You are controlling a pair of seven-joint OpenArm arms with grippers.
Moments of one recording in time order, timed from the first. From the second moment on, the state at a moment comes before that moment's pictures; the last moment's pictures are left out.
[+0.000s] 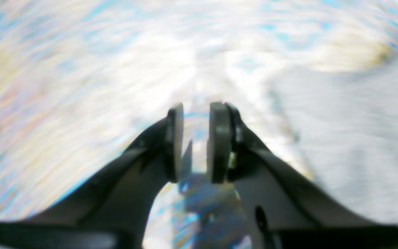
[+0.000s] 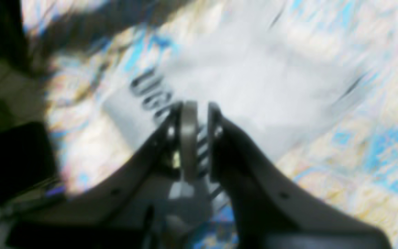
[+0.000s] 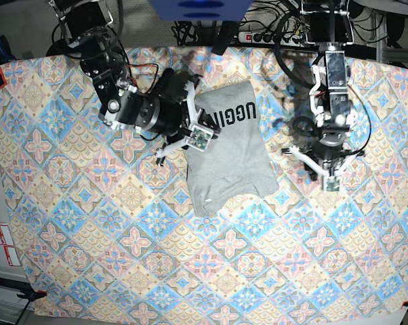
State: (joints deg) left arm 8.0 -6.9 -11.4 98.8 -0.3 -4.6 37.8; right arm -2.9 10.3 -23.3 104.9 9.5 41.3 -44.7
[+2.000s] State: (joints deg) left arm 21.5 0.8 -24.4 110.7 -4.5 -5.2 37.7; right arm 12.6 16.3 -7.4 60.2 9.4 36.9 -29.3
